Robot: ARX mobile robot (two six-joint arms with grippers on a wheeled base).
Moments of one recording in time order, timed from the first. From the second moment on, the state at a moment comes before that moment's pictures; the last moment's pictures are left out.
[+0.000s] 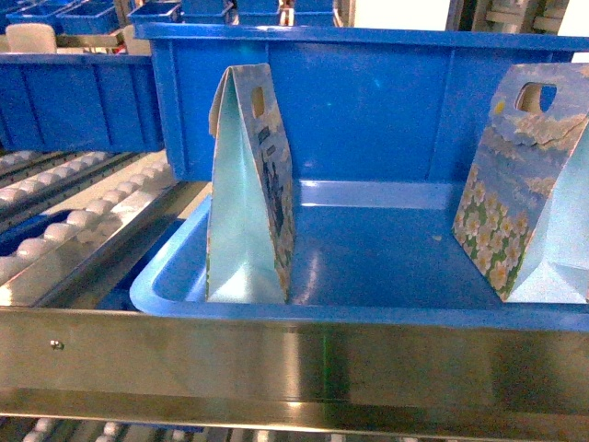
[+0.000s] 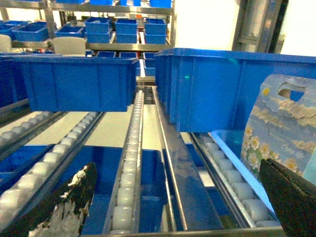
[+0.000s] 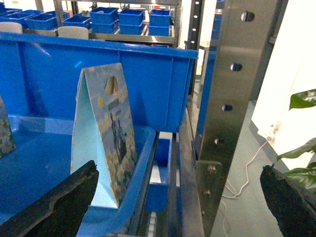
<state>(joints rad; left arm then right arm) 0.09 0.55 0.04 0.55 0.16 -0.05 0.01 0.61 0.06 0.57 -0.04 -0.02</state>
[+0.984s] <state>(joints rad) -0.21 0.97 0.34 0.69 0.00 -0.10 0.21 0.96 0.33 0.63 0.02 -0.03</state>
